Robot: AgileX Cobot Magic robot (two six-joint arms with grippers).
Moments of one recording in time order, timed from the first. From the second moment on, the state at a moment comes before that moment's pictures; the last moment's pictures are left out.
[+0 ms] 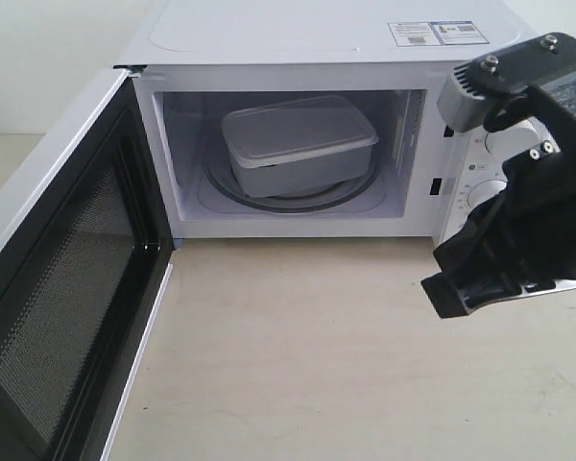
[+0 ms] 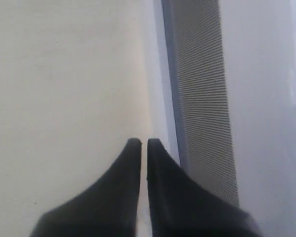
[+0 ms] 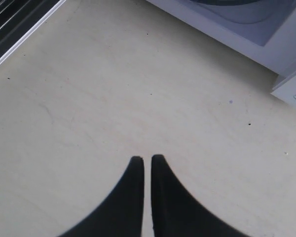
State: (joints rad) left arm 0.07 1.10 -0.98 -0.36 1.22 0.32; right arm 0.64 1.07 -0.81 0.02 0.72 -0.01
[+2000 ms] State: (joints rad) left arm -0.21 1.34 -0.88 -0.92 1.09 0.72; right arm 0.64 0.67 -0.81 -0.12 0.66 0.11
